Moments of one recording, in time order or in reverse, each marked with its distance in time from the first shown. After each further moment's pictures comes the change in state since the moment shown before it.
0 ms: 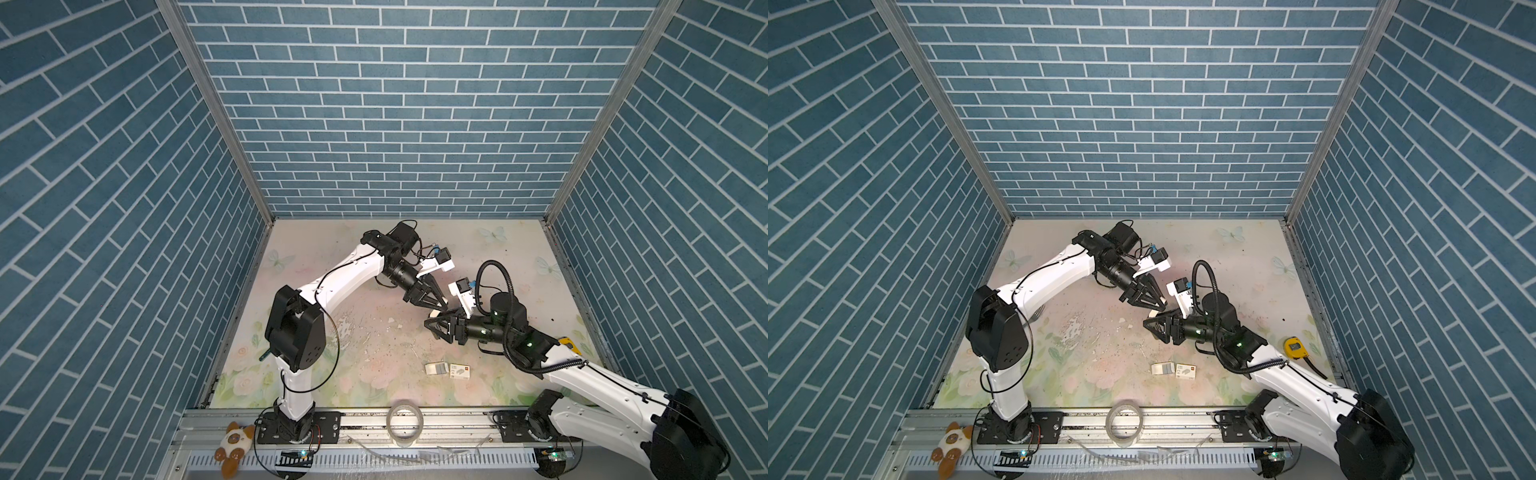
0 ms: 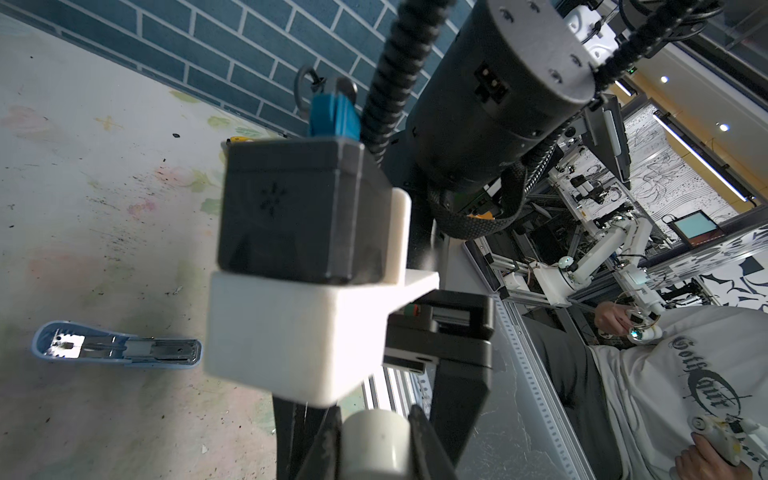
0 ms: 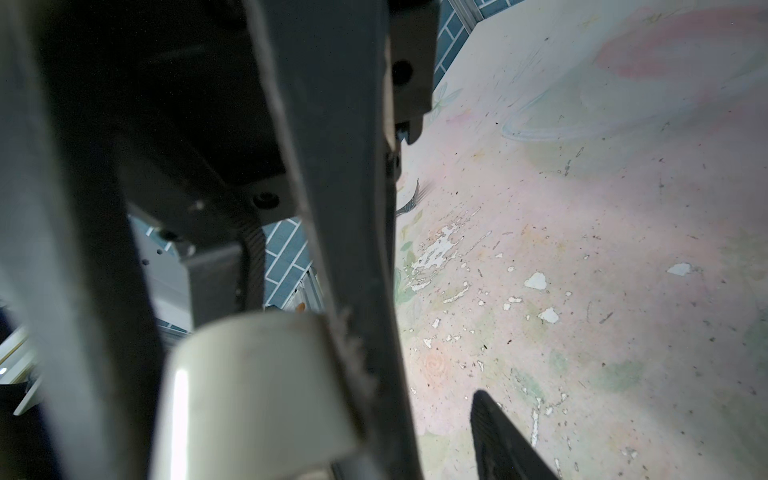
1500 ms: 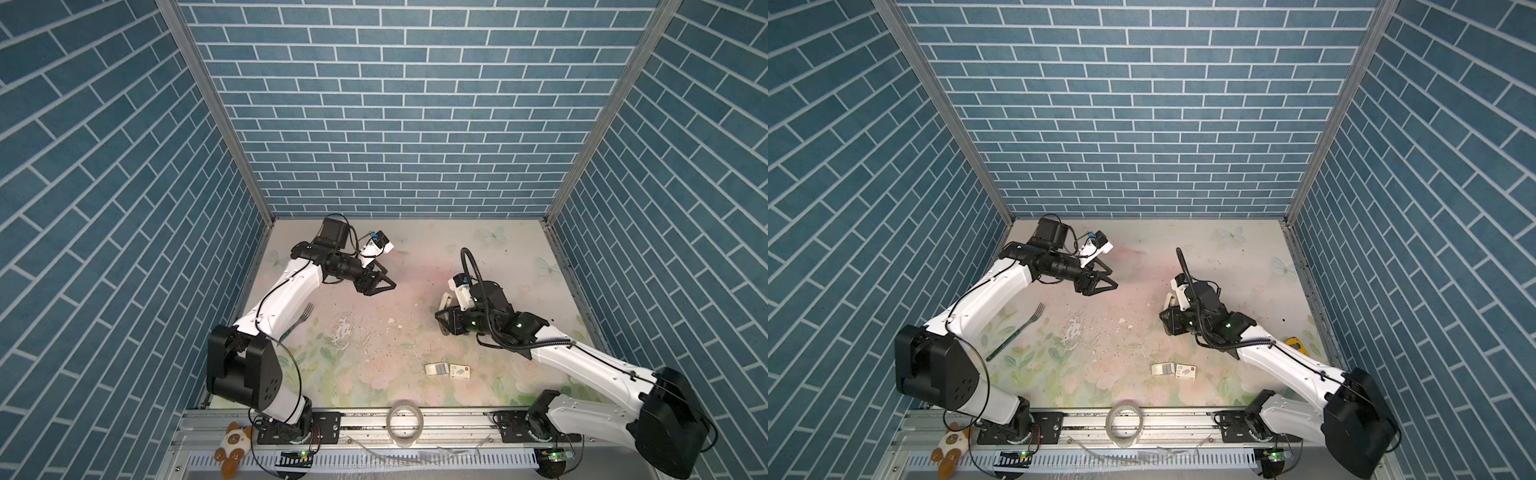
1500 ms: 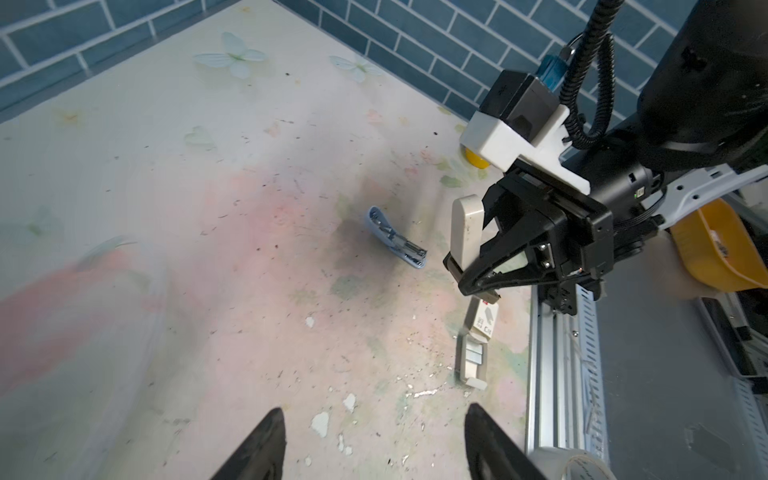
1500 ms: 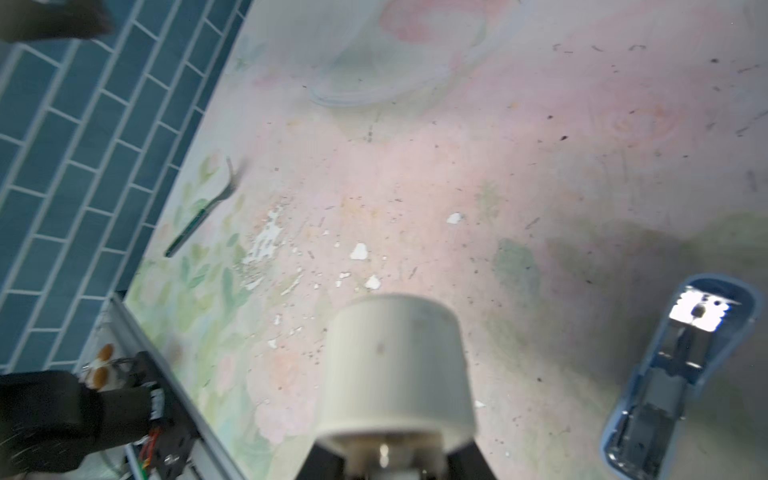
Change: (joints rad) left arm 0.362 -0.379 -0.393 0.317 -0.365 -0.121; right arm 0.003 0.190 0.223 -0.469 0.418 -0.152
